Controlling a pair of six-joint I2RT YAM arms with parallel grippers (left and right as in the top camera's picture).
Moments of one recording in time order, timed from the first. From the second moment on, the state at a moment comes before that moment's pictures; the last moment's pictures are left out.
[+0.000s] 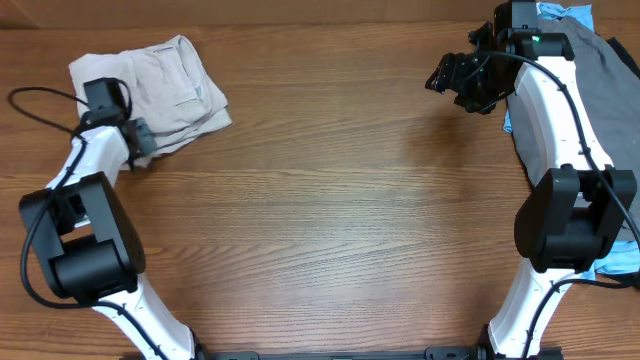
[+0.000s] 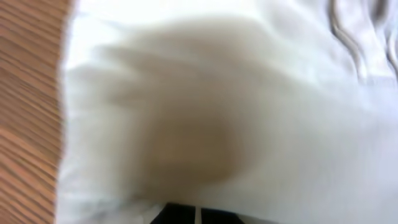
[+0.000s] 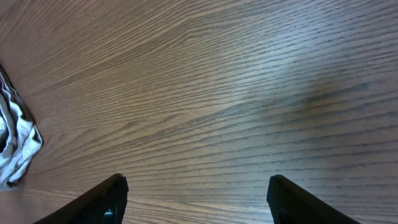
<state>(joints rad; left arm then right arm) 0.32 2.04 1.36 -0.40 -0.22 -0.15 -0.03 2.12 1.93 -1.04 -0.39 0.30</state>
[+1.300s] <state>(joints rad) 0.38 2.12 1.36 -0.27 -0.13 0.00 -0.03 2.12 1.93 -1.03 -0.39 0.30</state>
